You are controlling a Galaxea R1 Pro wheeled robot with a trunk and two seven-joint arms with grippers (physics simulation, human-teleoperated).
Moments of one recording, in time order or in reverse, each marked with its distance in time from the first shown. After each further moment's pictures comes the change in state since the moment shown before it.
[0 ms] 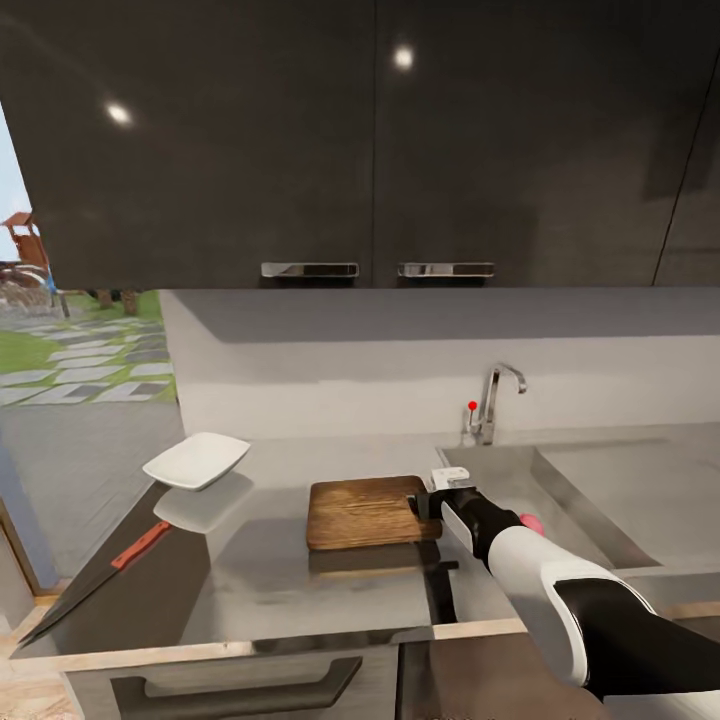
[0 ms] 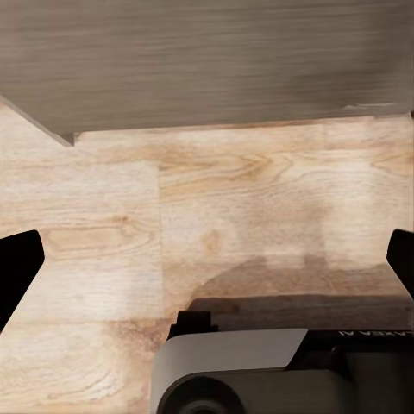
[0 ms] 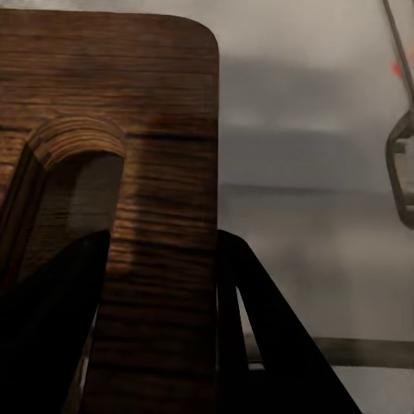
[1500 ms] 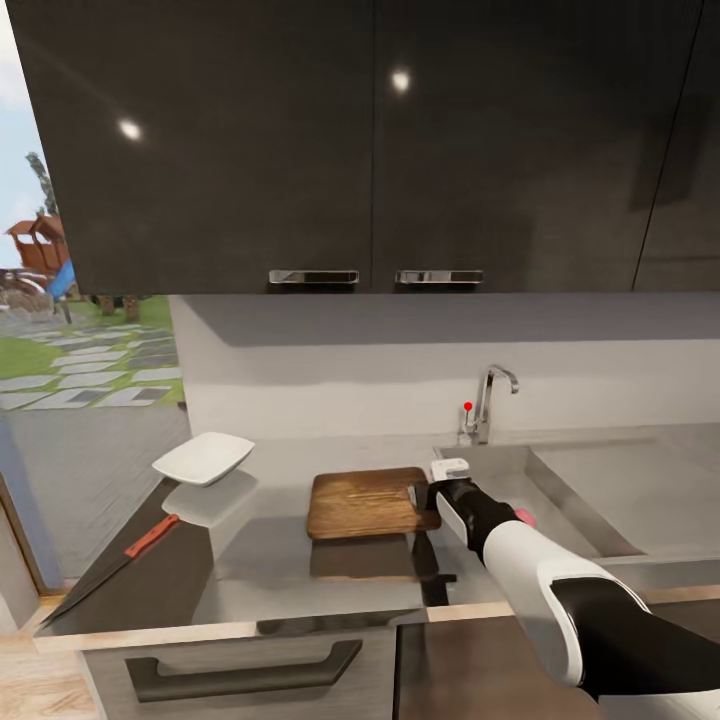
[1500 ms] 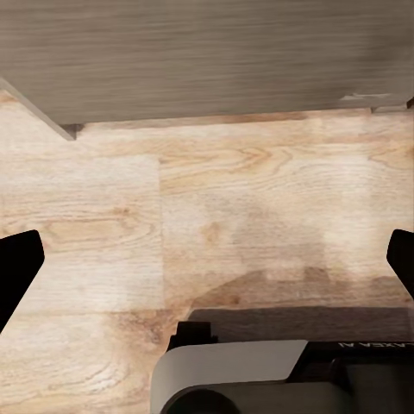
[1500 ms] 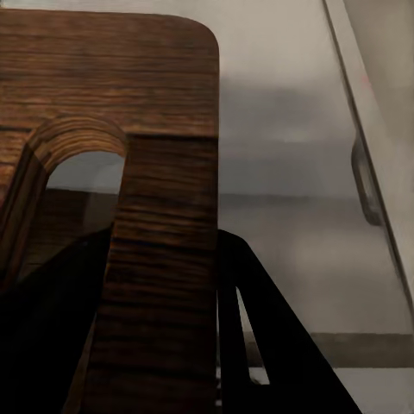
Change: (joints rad) left arm 0.000 0.000 0.000 0.000 0.000 0.000 0.000; right arm -0.005 0.018 0.004 -0.053 -0.002 0.042 -0.066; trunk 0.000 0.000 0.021
